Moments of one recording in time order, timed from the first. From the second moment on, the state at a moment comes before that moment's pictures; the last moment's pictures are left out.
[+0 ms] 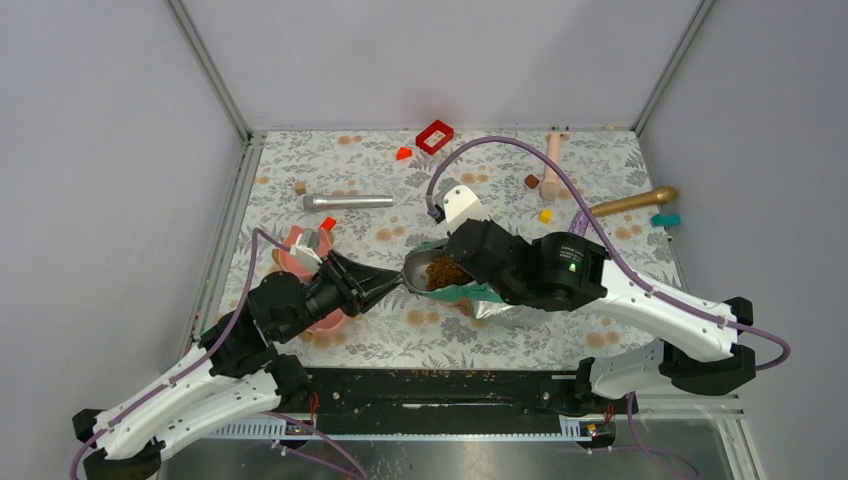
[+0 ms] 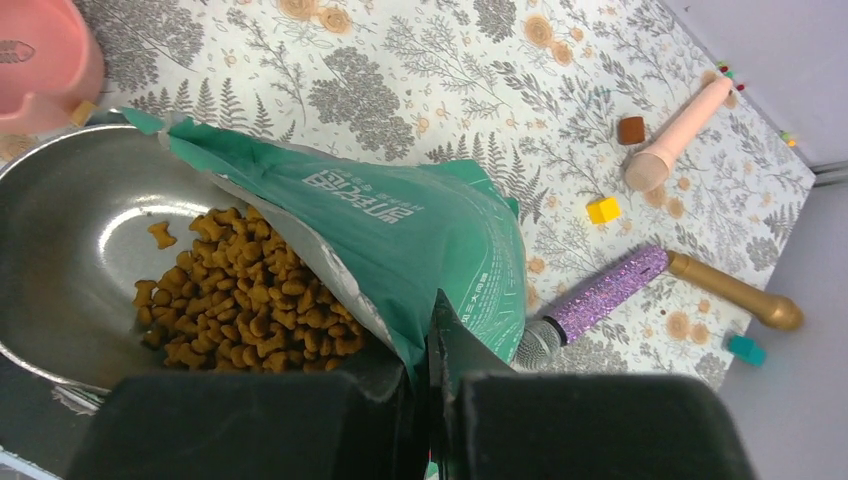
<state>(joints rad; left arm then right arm) -0.94 0.49 0.69 -0.36 -0.10 -1.54 1.27 1.34 1.65 -1.13 0.70 0.20</state>
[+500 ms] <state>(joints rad) -0.95 0.39 0.66 -0.42 -0.11 -1.51 1.27 1.32 1.60 -1.05 0.66 0.18</state>
